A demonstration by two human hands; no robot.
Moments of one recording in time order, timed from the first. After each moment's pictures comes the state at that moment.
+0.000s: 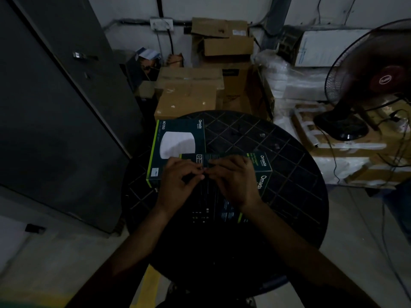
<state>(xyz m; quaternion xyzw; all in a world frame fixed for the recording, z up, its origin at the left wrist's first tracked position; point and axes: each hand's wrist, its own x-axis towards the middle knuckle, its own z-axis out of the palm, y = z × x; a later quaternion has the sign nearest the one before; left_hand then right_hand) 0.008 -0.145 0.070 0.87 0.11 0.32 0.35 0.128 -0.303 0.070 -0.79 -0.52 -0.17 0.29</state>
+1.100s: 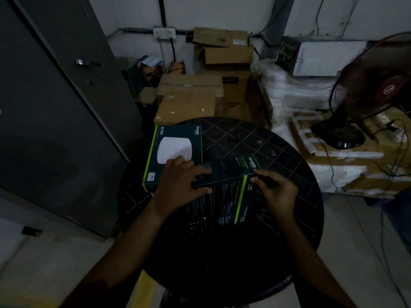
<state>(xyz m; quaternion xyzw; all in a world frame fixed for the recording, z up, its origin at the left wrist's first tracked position) 0.022 -0.151 0.101 0.98 0.06 0.18 0.10 0.167 -0.389 0.051 -0.76 -0.24 -0.05 0.61</state>
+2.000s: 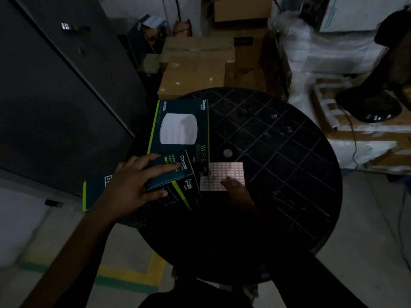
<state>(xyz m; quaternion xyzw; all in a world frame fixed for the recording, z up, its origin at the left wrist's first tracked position) -0.051 -0.093 0.105 0.99 0.13 0.01 0.10 0.170 -0.313 -0.118 -0.87 -0.39 0.28 0.15</state>
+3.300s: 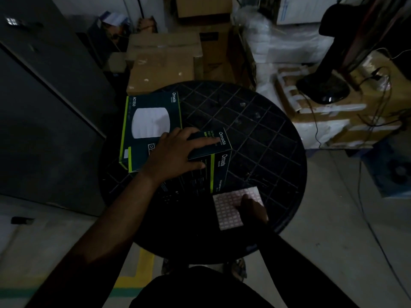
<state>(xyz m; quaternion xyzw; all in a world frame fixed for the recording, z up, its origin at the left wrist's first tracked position) 0.058 -0.179 0.104 0.99 -0.01 0.02 0.11 0.118 -0.442 -0.132 -0.95 -0.13 0.28 0.07</state>
